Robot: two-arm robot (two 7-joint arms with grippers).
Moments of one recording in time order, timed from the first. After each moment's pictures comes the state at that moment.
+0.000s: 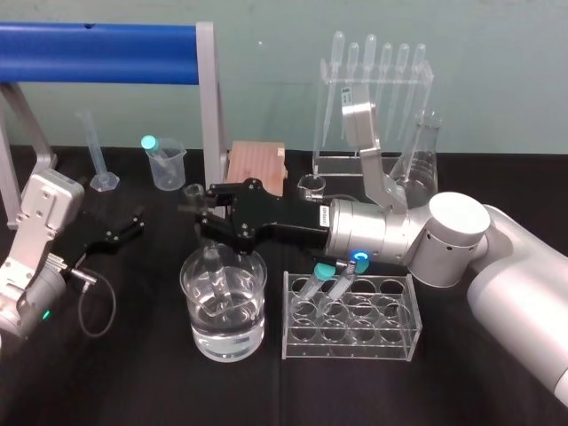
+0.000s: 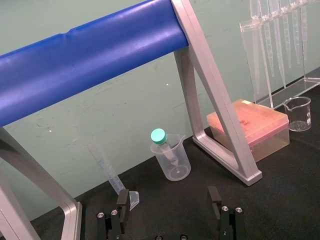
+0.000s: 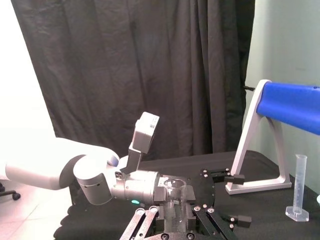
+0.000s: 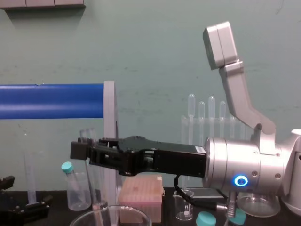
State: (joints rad) left arm -0.20 0.60 0.45 -1.41 -0.25 -0.12 0.03; right arm 0.68 0.25 -0.76 -1.06 0.71 -0.10 1.01
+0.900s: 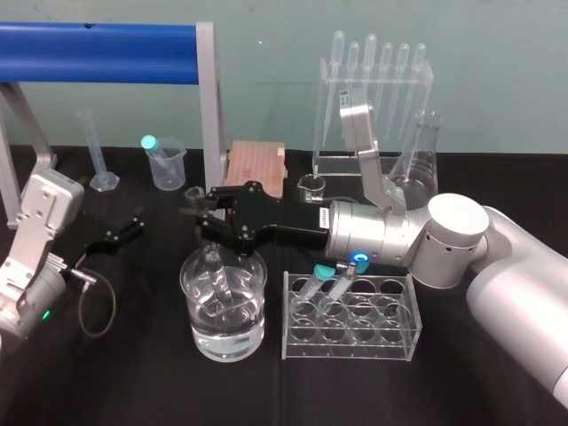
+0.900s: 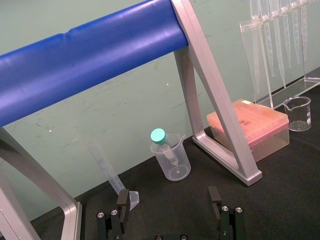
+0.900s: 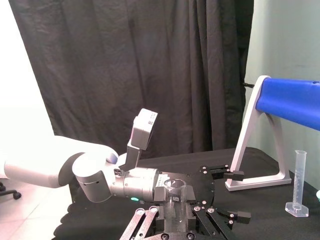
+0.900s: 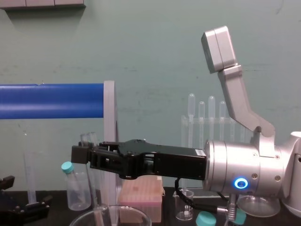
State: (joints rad) left arm -0.20 0.60 0.45 -1.41 -0.25 -0.12 0.03; right arm 0.68 0.25 -0.75 -1.05 0.70 -0.10 1.01
